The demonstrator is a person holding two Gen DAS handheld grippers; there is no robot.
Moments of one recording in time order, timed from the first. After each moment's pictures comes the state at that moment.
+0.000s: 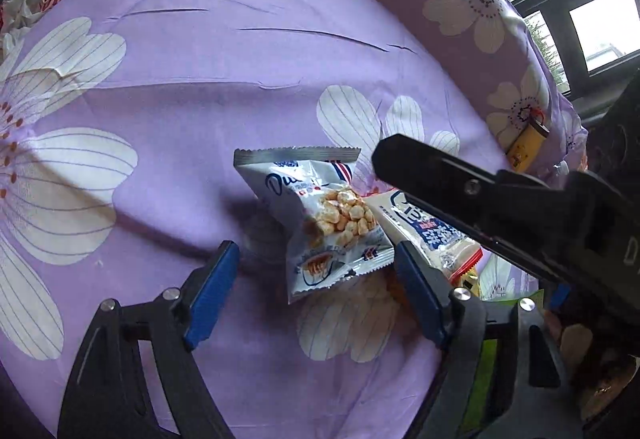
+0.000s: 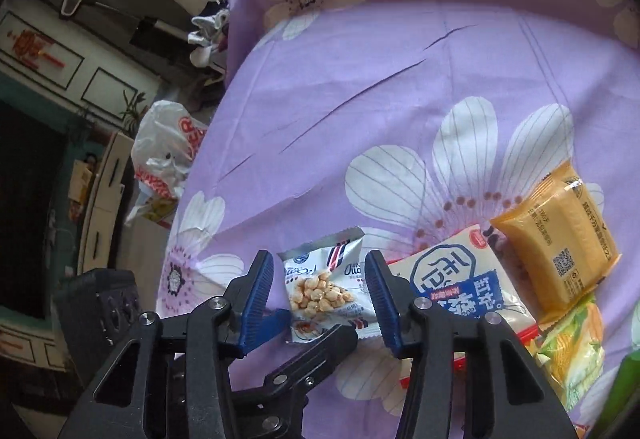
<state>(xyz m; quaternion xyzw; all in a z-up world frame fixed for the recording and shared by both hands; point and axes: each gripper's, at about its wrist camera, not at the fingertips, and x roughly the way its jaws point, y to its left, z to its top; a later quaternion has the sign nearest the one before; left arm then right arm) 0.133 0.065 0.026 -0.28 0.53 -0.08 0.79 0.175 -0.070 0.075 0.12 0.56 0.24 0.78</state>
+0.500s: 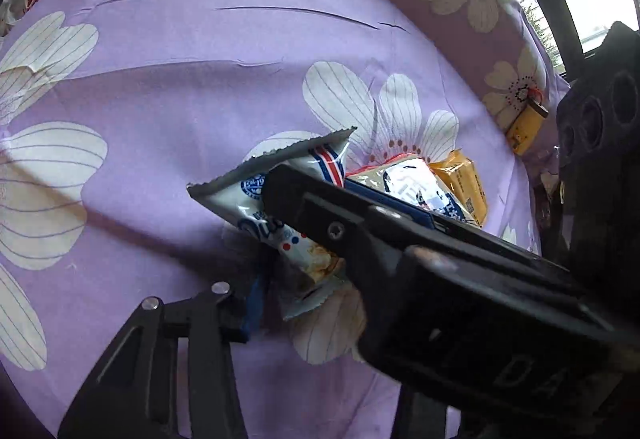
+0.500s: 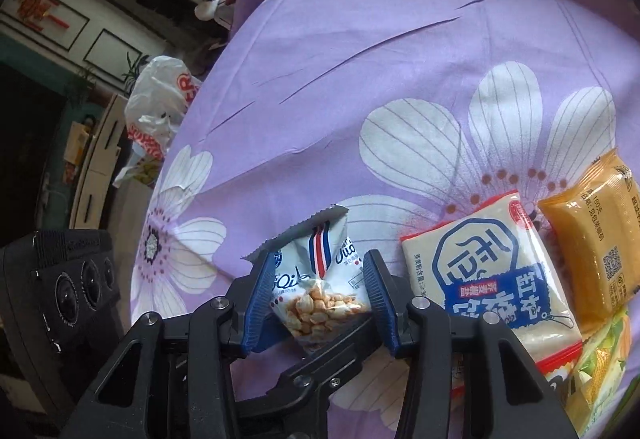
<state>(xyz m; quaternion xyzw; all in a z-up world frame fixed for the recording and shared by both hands) 0.134 0.057 0.015 -0.27 0.55 -0.10 0.79 0.172 -0.051 0.045 0.07 0.58 0.27 0.77</state>
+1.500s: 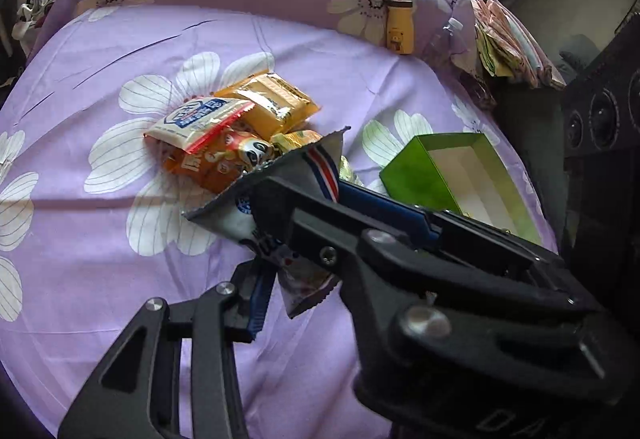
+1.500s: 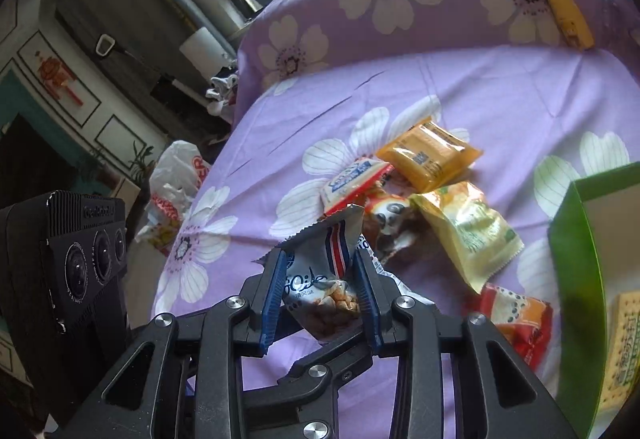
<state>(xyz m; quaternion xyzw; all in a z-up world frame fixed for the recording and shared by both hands) 0.032 -0.080 0.072 -0.09 0.49 -0.25 0.83 0.021 -0.186 0.104 0.16 0.42 0.21 0.87</state>
